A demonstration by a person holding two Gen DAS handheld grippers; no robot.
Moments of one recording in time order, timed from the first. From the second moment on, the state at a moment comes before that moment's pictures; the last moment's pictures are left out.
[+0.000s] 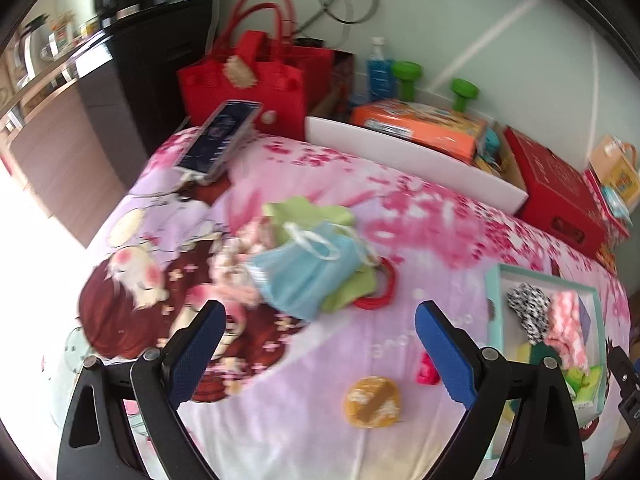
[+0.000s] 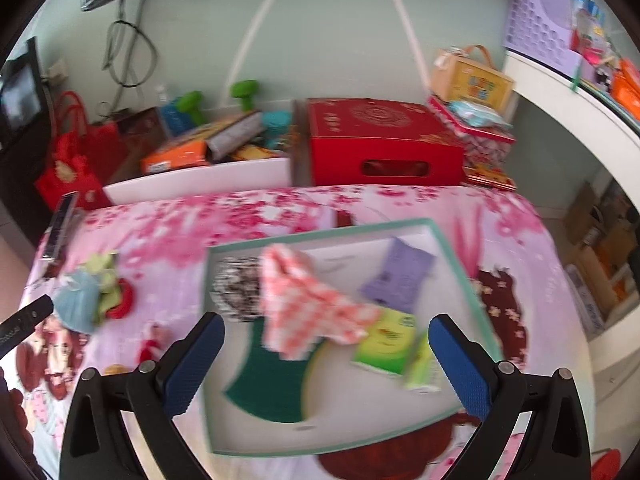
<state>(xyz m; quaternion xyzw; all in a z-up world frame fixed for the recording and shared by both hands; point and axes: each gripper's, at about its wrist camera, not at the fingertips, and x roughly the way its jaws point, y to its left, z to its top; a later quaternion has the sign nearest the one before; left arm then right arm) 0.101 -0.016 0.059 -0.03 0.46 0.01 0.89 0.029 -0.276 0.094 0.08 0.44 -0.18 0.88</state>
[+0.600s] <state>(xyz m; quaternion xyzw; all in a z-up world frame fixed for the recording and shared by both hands) 0.093 0.062 0.043 -0.09 0.48 0.07 0.87 0.080 -0.167 0.044 0.07 0.48 -0.04 0.88</state>
